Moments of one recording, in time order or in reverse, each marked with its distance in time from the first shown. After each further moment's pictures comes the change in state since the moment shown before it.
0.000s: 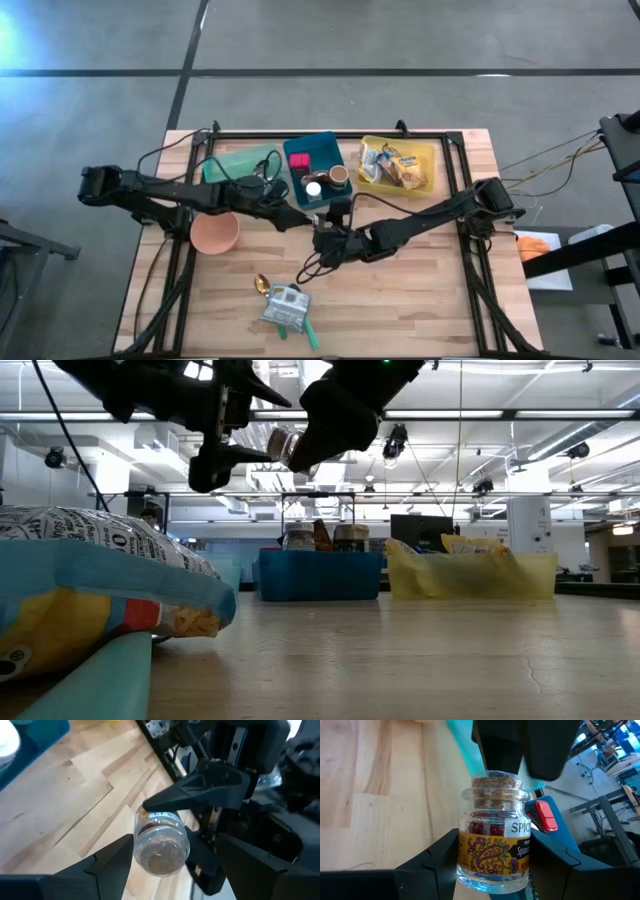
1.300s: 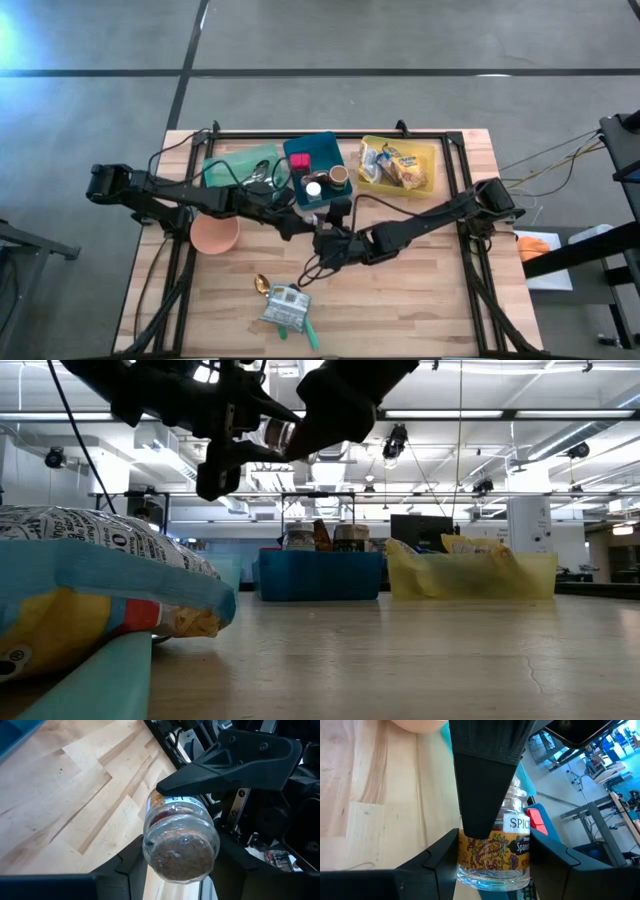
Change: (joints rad) left arm -0.040 0.088 0.034 0.020 0.007 0.055; right arm 0.014 0.000 0.001 0.044 0.040 -0.042
